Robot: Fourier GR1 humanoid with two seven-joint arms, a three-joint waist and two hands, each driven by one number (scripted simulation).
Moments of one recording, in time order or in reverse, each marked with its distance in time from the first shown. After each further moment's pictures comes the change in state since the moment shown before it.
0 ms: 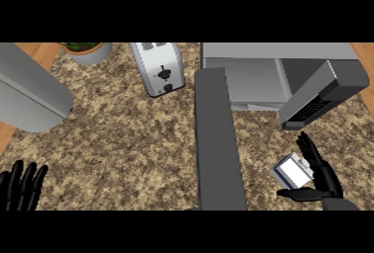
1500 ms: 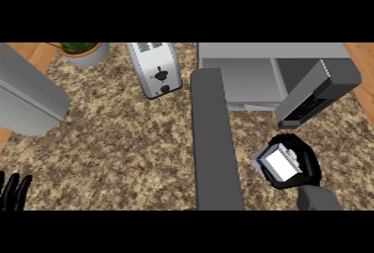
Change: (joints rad) left arm 0.054 0.007 0.060 -0.020 0.047 -0.035 -0.012; right arm 0.082 0.147 0.079 -0.428 -0.248 0.131 0.219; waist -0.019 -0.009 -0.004
